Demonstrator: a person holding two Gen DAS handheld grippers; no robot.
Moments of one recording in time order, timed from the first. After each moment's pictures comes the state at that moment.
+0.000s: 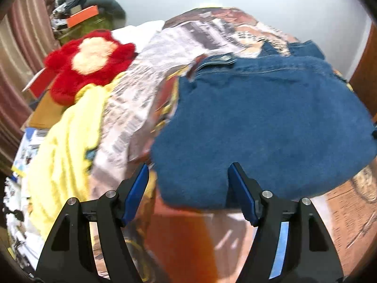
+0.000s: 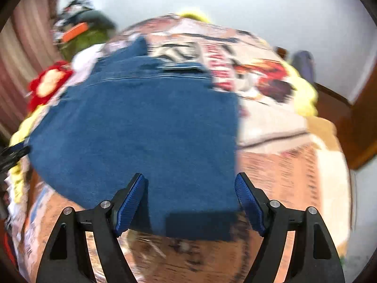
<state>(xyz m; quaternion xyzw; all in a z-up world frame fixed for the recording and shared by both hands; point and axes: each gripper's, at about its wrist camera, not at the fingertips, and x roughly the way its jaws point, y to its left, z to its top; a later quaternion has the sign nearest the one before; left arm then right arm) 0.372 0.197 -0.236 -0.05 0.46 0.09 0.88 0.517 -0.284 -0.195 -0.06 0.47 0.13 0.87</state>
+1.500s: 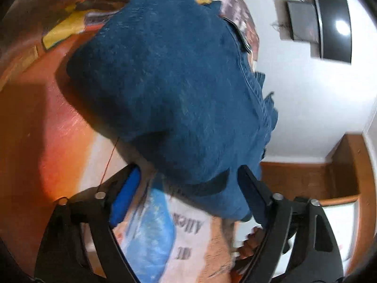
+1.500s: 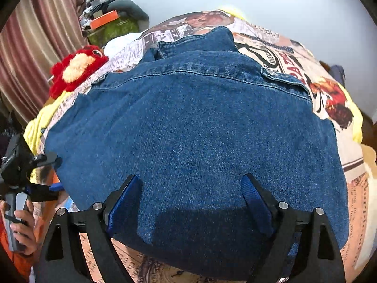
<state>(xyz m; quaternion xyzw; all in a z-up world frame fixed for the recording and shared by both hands) 0.367 0.209 -0.318 -0.58 0.41 -0.07 0.70 0.515 -0.161 -0.215 -0.08 0.46 0.23 0.85</state>
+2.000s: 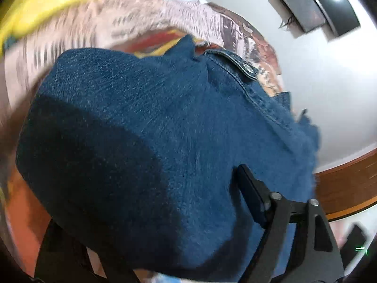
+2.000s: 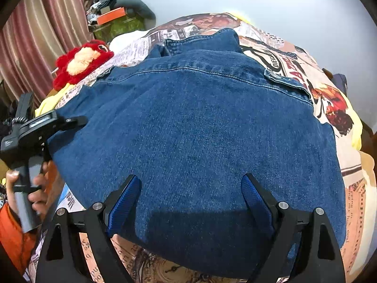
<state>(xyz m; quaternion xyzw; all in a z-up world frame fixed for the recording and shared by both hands) 0.453 0.186 -0.280 -0.40 0.41 0.10 0.82 0.509 -0.163 -0.216 -0.10 0.46 0.25 0.85</state>
